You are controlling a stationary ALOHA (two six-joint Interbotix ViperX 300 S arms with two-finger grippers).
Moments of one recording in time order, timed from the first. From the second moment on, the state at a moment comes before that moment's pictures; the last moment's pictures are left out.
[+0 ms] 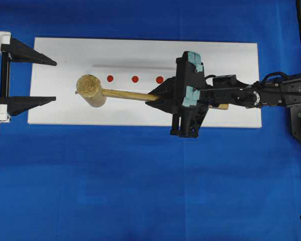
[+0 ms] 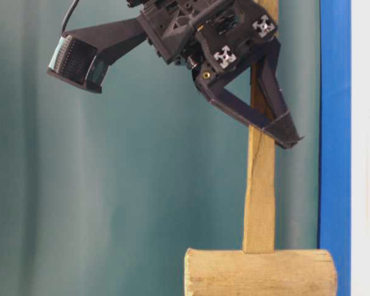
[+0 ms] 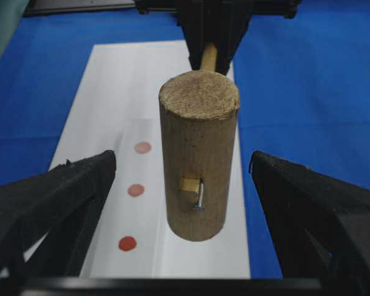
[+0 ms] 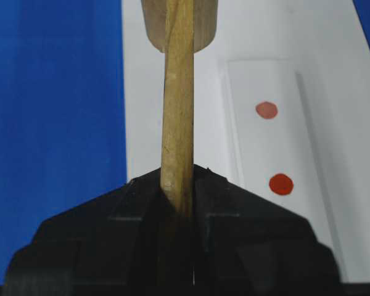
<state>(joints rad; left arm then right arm) 0.06 -0.85 1.17 -0.02 -0.13 0.12 0.04 -0.09 0.68 1.18 -0.15 -0.96</state>
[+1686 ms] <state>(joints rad) 0.06 -0.40 1.00 -0.02 -0.29 -0.04 0.03 -0.09 0.68 1.18 -0.15 -0.96</state>
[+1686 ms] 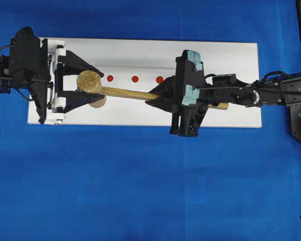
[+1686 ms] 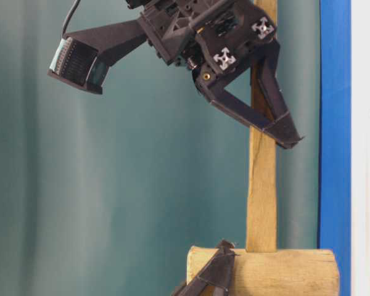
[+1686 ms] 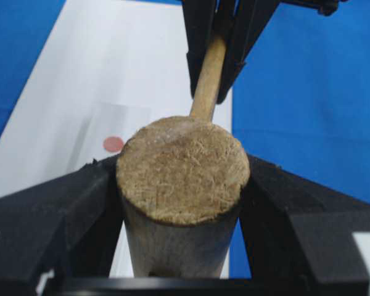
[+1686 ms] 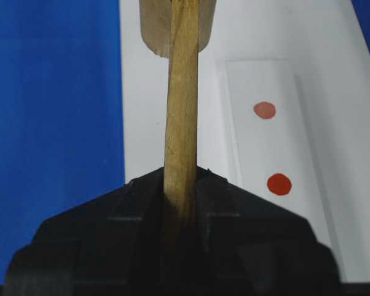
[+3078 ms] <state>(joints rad) 0.07 -0.41 1.00 -0.03 -0.28 -0.52 0.07 -0.16 0.72 1.10 -0.22 -1.01</state>
